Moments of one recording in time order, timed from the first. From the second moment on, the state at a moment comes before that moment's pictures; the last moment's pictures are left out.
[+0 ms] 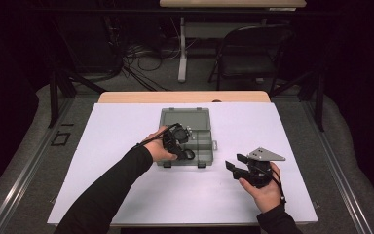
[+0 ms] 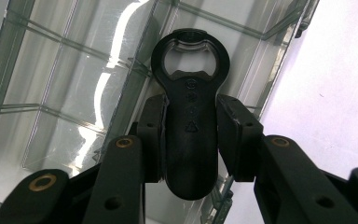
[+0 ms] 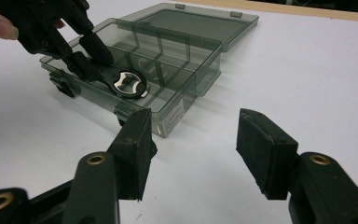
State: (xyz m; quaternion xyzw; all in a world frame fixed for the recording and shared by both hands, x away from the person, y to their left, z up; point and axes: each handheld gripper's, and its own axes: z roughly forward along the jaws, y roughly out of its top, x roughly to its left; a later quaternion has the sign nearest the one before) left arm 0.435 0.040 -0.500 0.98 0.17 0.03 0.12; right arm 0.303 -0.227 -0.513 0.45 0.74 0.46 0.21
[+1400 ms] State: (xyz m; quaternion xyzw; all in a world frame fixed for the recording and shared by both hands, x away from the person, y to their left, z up) left arm 0.418 0.085 -0.473 0.94 0.25 0.04 0.24; right arm 0.305 -0.215 -0.513 0.43 0.76 0.45 0.20
